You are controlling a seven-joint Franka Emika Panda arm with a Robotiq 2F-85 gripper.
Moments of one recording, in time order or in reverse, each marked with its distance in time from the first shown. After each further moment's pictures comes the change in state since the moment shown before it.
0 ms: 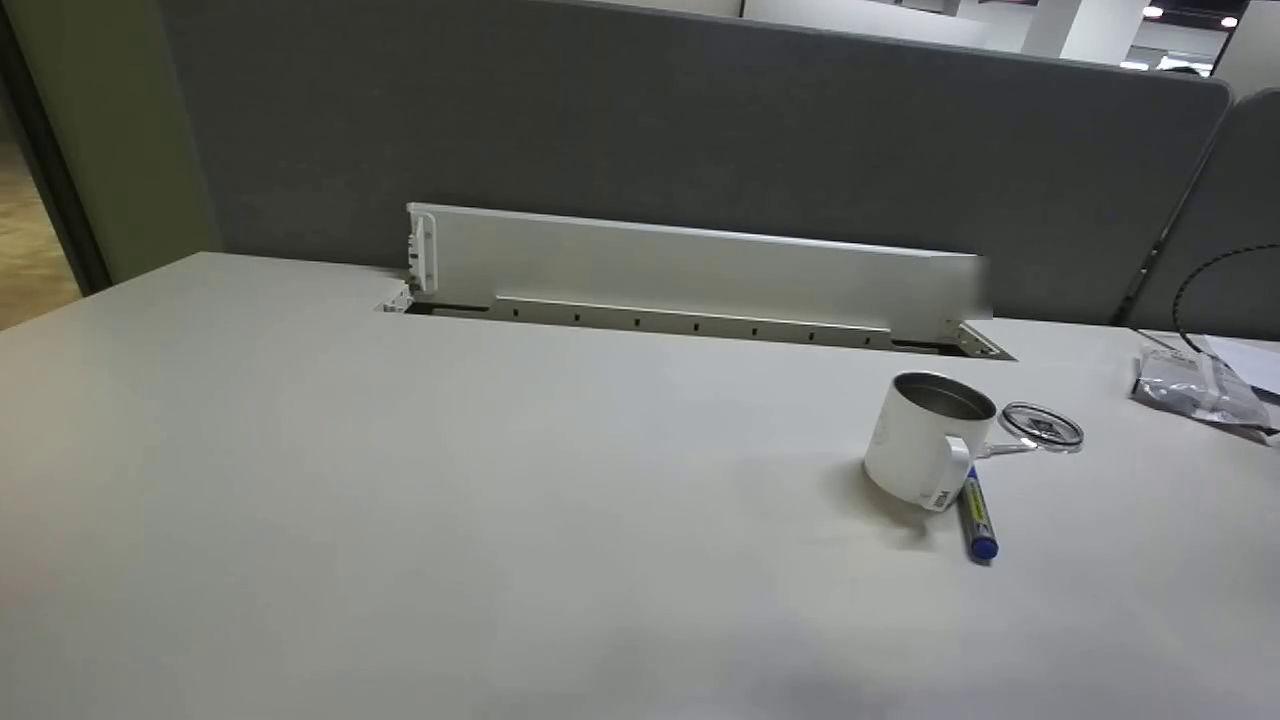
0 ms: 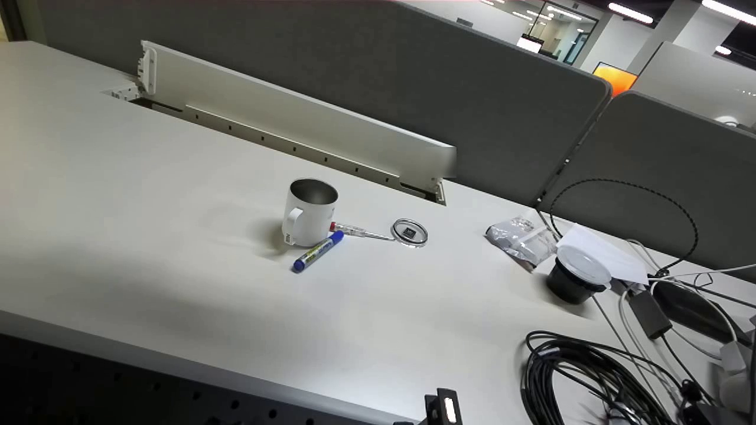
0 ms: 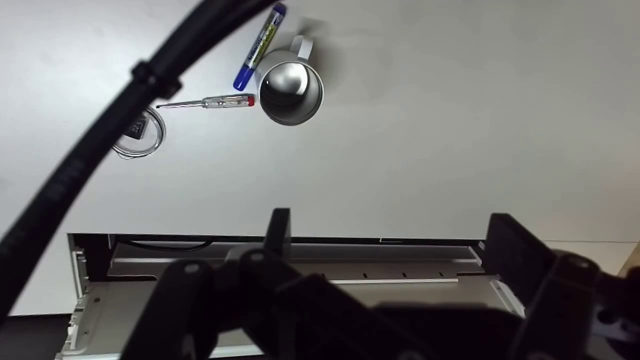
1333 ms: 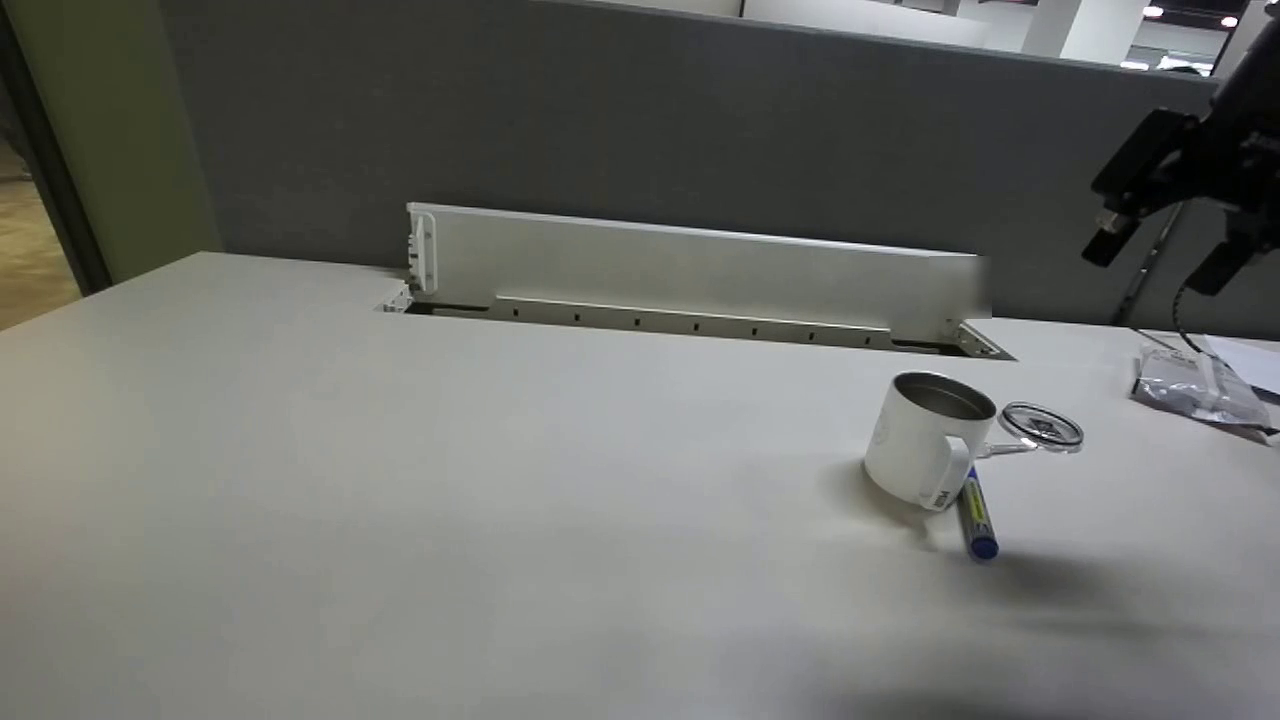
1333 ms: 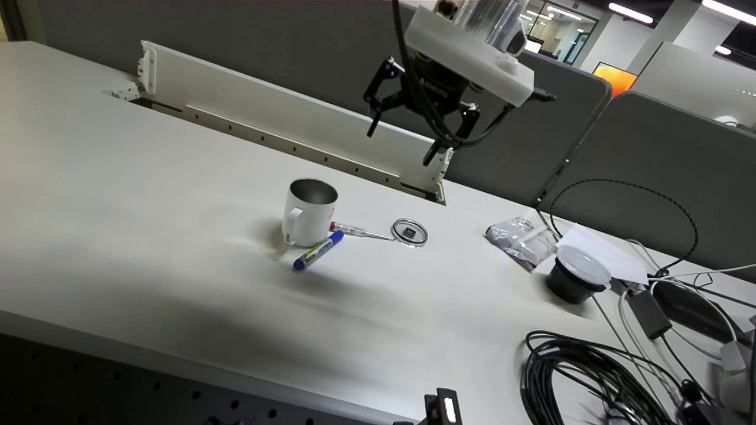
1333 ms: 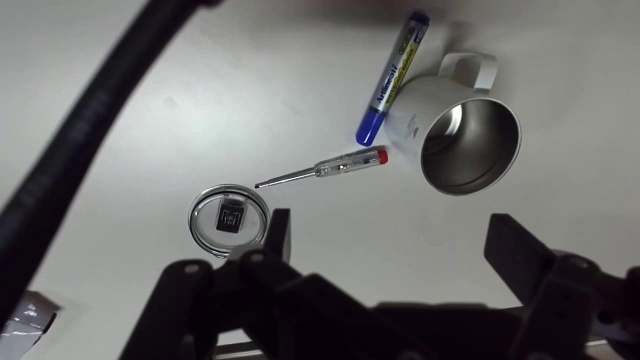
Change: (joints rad) arm -0.159 0.459 0.043 -0.097 0.214 0.514 -0.195
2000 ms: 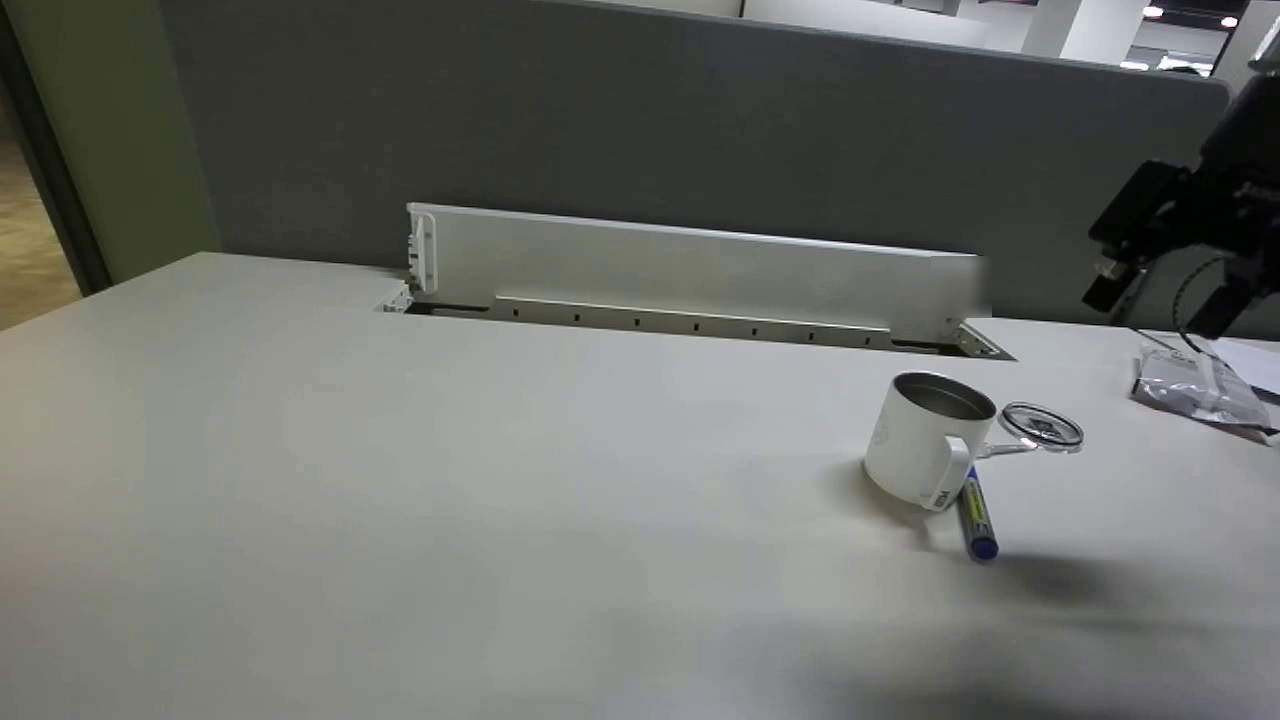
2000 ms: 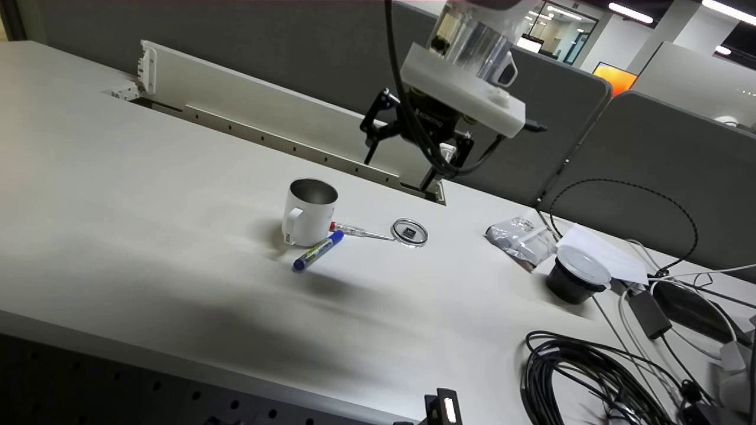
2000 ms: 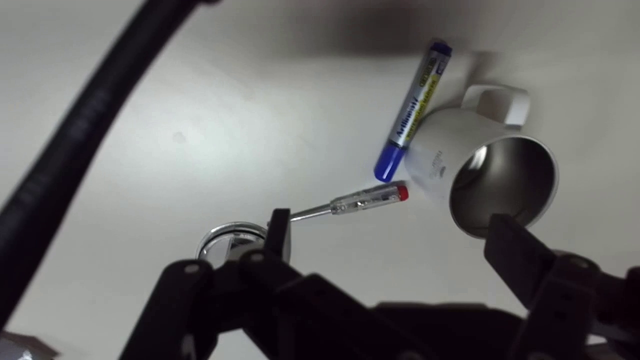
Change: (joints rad) arm -0.076 0.075 0.065 0.001 -0.039 0.037 0.014
